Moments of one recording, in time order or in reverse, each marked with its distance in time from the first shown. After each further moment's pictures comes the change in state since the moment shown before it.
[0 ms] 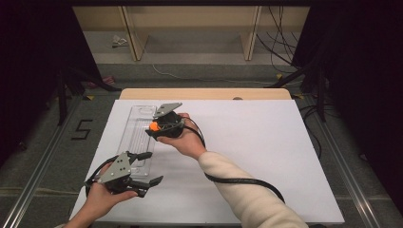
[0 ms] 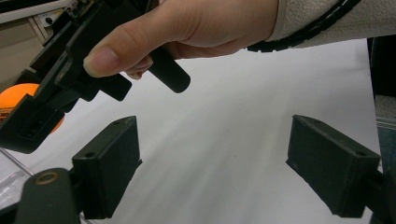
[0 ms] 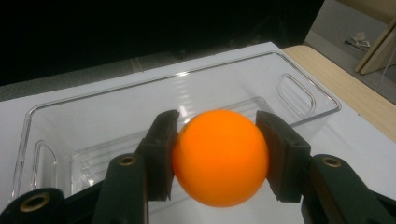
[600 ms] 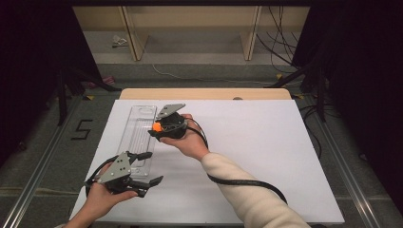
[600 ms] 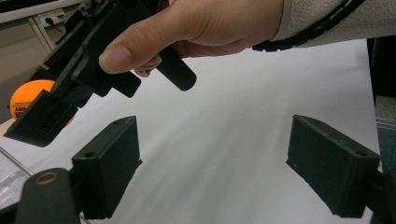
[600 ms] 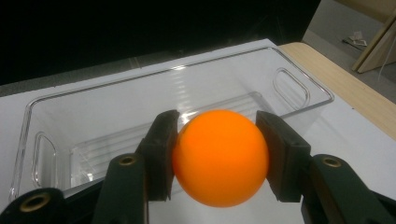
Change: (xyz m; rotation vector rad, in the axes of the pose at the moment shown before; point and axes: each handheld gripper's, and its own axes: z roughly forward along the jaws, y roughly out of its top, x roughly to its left) left arm 0.000 0.000 0.000 -0.001 0.000 -0.002; right arm -0.001 -0.006 -0.006 0.000 -0.006 0.003
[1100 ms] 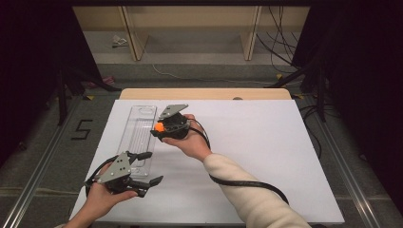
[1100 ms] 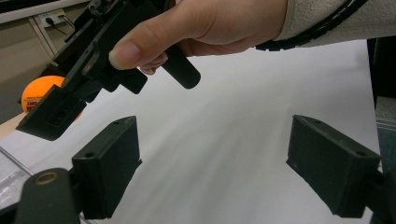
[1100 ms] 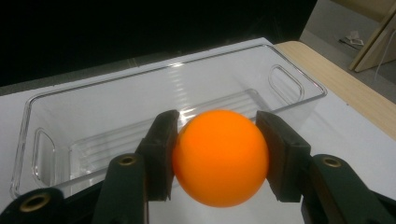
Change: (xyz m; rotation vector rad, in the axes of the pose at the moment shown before) left arm 0.000 0.000 0.000 -0.001 0.000 -0.001; right arm -0.002 -0.004 -0.005 -0.005 -0.006 0.005
